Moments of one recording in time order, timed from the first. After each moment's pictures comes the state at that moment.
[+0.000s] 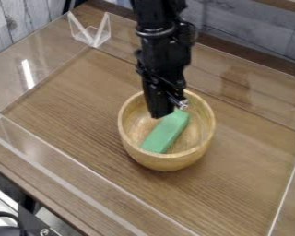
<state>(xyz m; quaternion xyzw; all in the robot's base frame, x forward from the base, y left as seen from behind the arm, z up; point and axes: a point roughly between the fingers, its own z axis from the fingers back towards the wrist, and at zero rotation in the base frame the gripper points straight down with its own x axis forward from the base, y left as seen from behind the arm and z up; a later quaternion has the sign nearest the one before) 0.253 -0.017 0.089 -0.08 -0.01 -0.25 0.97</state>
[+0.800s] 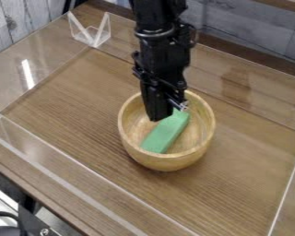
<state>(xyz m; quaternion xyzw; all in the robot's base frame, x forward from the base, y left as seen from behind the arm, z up) 0.244 -0.011 0.095 -0.08 0.00 -0.22 0.97</state>
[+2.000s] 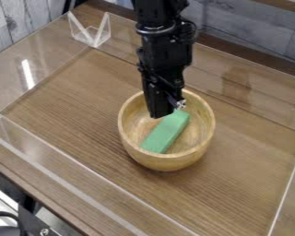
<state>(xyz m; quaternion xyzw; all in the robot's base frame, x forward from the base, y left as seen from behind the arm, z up) 0.247 -0.014 0.093 -0.08 0.00 -0.27 0.96</state>
